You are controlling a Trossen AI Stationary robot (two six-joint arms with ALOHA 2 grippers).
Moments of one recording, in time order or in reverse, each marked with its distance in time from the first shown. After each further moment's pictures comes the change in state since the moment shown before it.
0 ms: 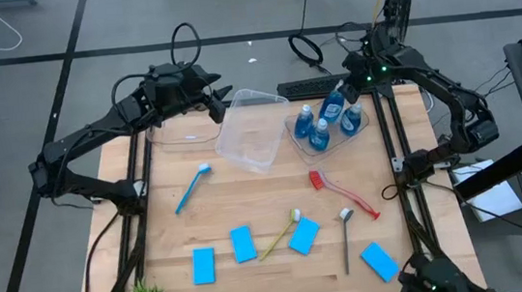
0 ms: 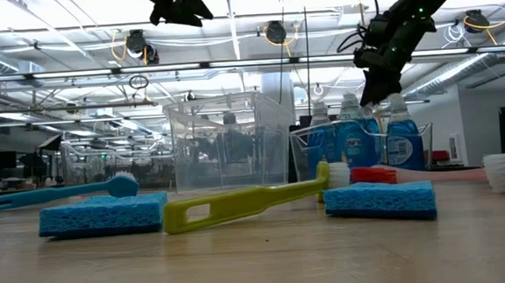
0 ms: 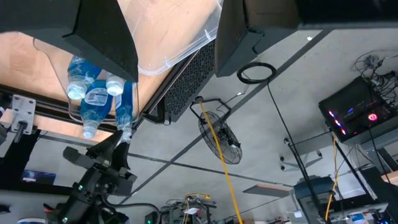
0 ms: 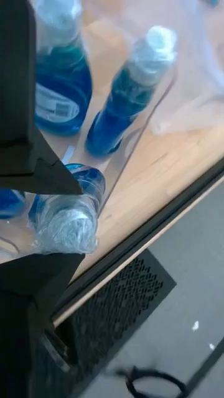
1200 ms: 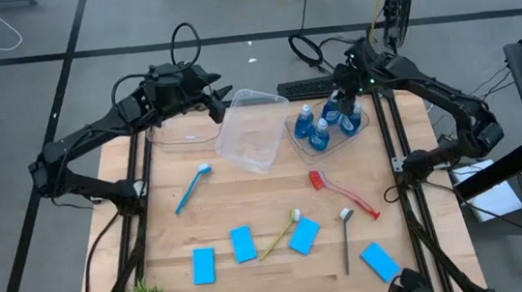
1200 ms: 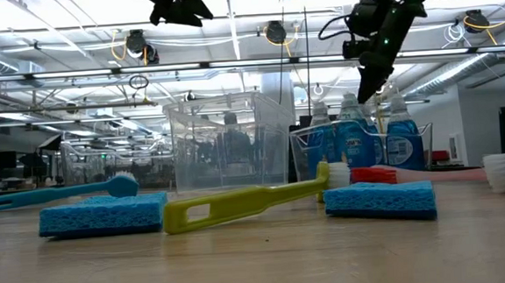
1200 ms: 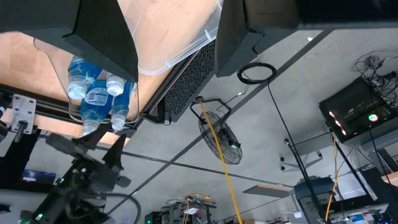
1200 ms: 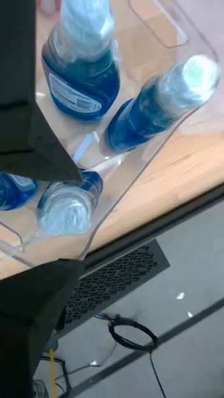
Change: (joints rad) left arm 0.000 0.000 0.000 0.000 0.000 -0.003; right arm 0.208 -0.054 0.001 -0.035 0.271 -0.089
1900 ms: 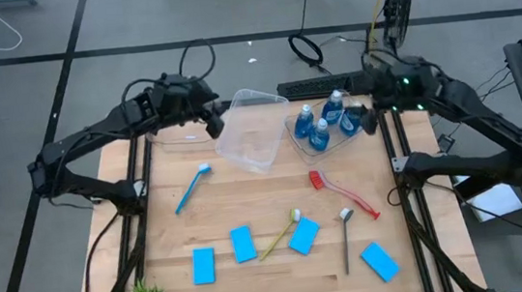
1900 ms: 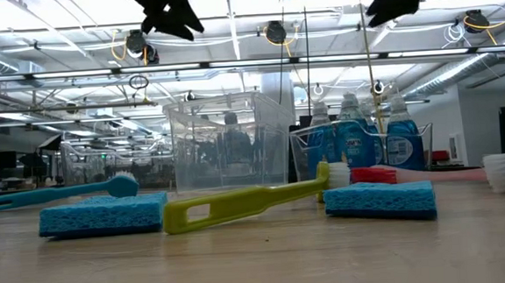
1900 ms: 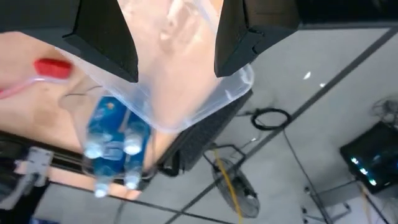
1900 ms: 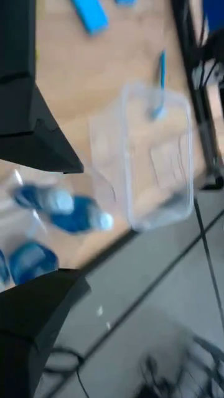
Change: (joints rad) left arm -0.058 -0.016 0.000 -0.230 0.002 -0.085; right arm 0.320 -0.479 0.002 -0.070 0.044 0.351
